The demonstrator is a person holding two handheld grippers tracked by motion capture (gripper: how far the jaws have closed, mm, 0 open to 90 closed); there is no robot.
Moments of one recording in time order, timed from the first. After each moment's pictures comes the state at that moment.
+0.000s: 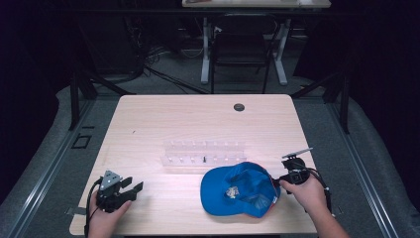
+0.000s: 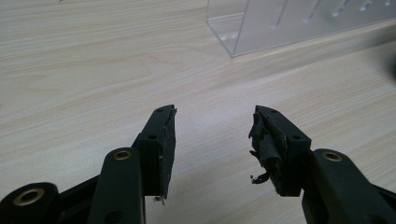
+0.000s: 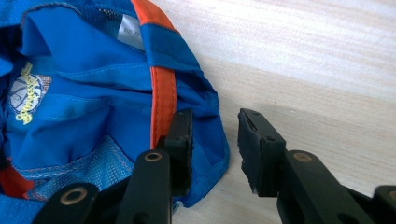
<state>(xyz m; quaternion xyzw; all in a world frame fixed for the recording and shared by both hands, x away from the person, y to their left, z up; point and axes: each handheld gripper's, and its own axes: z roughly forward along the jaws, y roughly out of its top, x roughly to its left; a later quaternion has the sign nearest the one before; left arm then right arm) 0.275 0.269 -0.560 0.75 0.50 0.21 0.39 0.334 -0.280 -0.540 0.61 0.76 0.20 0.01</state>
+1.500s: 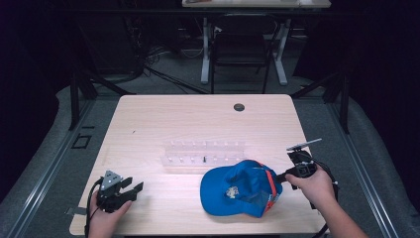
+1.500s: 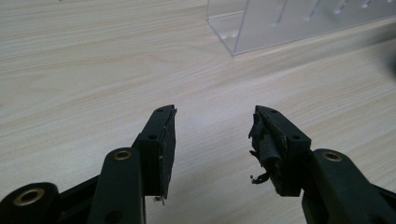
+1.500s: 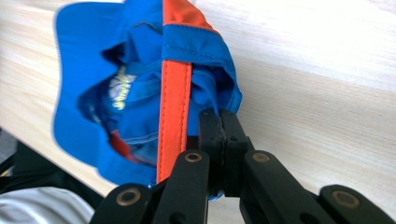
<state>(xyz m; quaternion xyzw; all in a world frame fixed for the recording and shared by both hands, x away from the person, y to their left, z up) 0.275 0.268 -0.561 0.75 0.49 0.21 0.39 0.328 -0.281 -0.484 0.60 0.76 0.24 -0.06</state>
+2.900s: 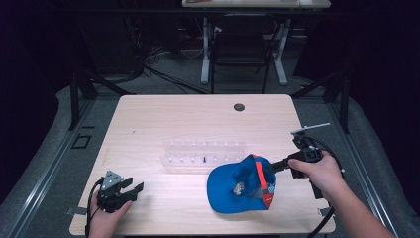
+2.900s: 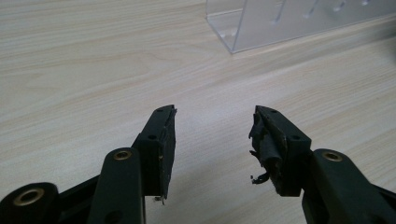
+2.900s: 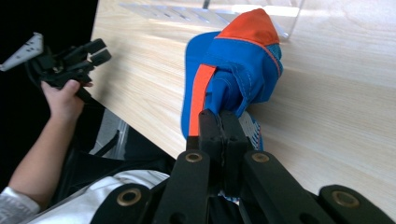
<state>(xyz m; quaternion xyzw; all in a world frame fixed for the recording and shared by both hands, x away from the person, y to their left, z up) 0.275 0.267 -0.562 0.75 0.49 0.21 0.39 0.330 -0.274 -0.420 0.58 0.73 0.32 -0.17</state>
